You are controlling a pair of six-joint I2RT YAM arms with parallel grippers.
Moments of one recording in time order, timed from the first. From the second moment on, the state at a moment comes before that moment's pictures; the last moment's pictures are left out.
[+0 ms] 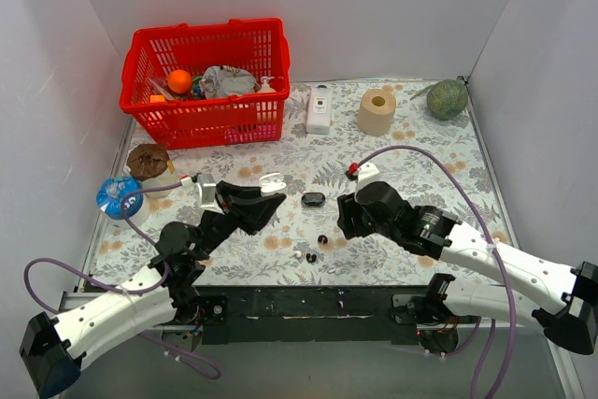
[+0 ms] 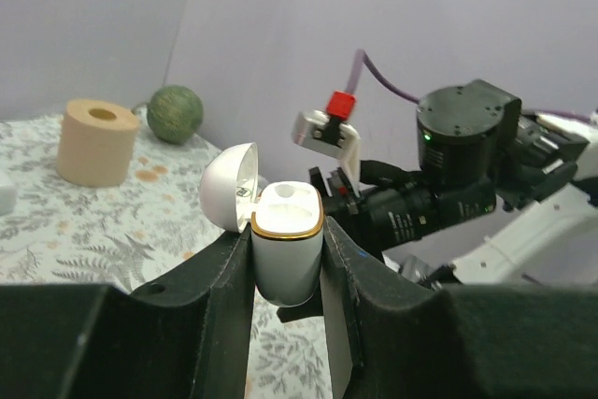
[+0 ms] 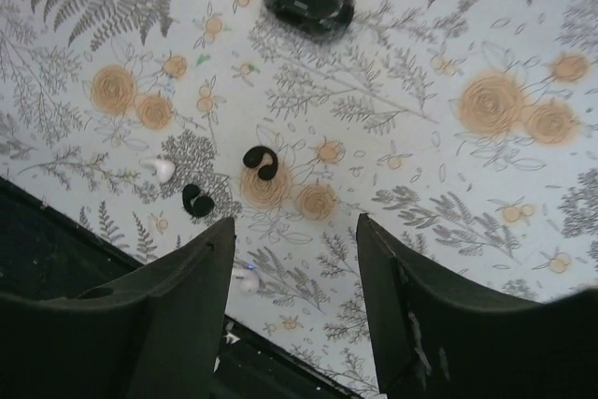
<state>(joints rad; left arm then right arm) -0.85 0.58 0.29 0.73 0.04 -0.48 1.01 0.93 0.79 -0.56 0.29 0.42</state>
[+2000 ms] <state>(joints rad) -0.85 0.47 0.19 0.58 0.25 -0.48 1.16 1.18 0.48 -0.28 0.20 0.62</state>
